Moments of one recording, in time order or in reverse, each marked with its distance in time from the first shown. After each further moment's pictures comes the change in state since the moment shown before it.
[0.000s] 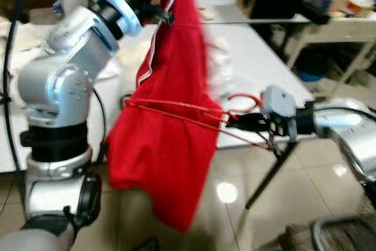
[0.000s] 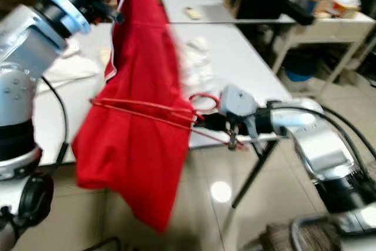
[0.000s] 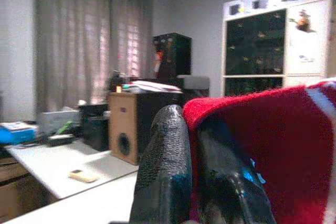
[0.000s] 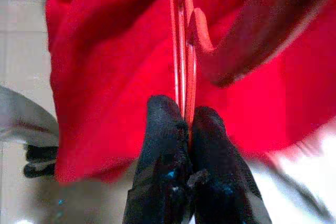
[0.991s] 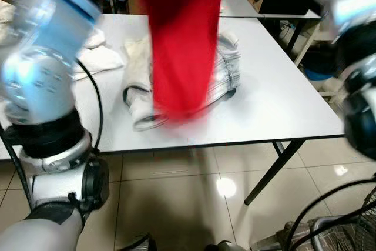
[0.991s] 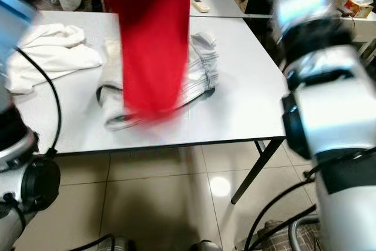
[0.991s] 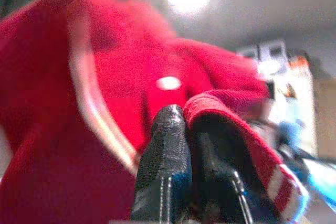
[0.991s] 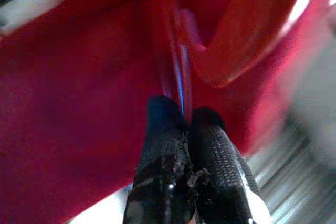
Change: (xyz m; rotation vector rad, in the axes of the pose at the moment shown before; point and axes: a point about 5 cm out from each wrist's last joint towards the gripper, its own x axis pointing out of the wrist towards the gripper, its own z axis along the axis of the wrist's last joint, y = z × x) left arm -0.004 -0.014 0.065 -0.053 -0.311 -0.025; right arm -0.045 -0.150 0.202 -0.642 -0.403 -1.112
